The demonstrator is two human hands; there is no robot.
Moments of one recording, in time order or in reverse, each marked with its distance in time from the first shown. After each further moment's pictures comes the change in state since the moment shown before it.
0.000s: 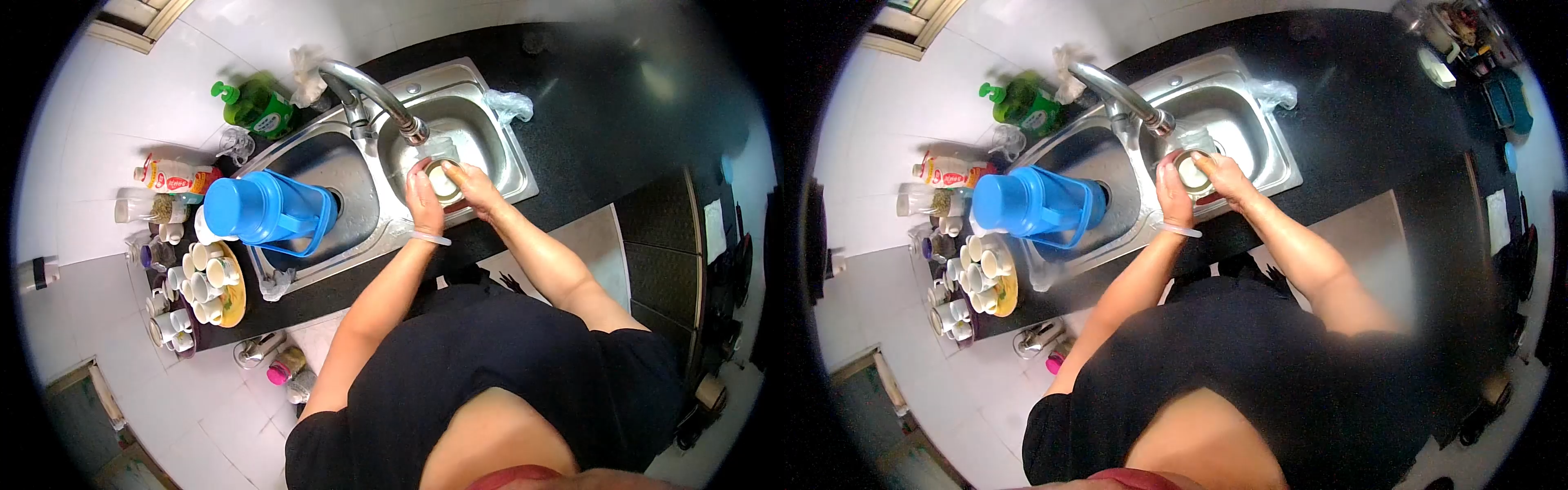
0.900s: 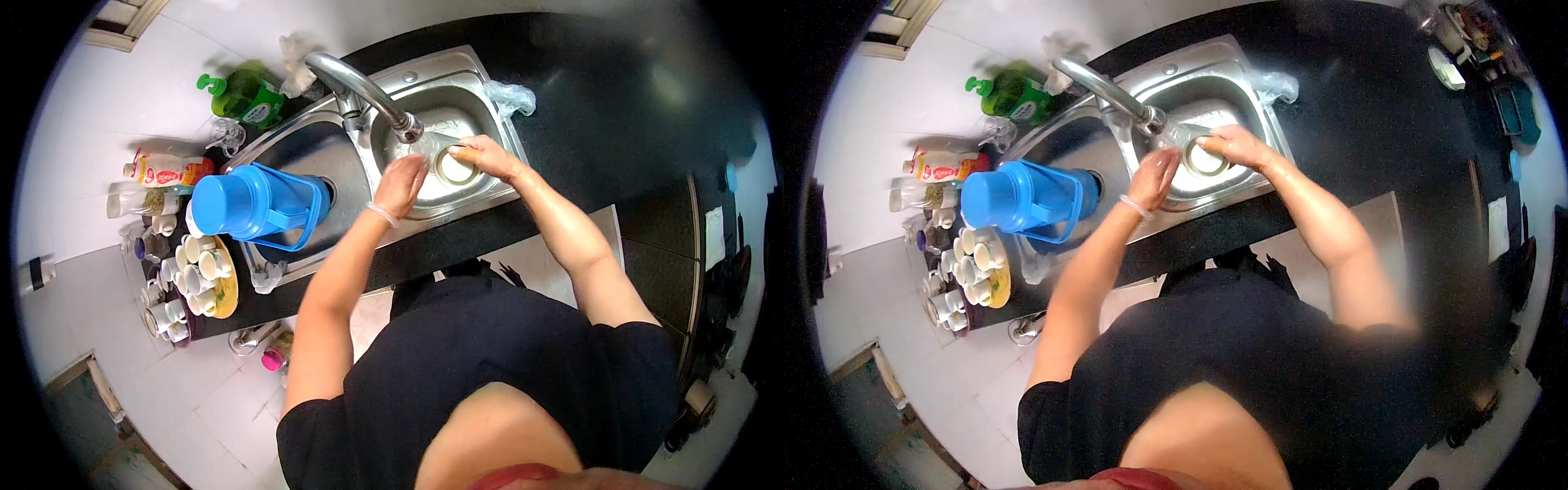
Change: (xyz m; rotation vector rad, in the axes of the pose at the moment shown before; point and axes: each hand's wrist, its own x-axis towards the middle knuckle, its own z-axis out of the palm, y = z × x) left_hand 0.052 -0.034 -0.045 0.647 -0.646 0.432; right_hand 0.028 -0.047 -0.053 -0.558 -0.231 -0.081
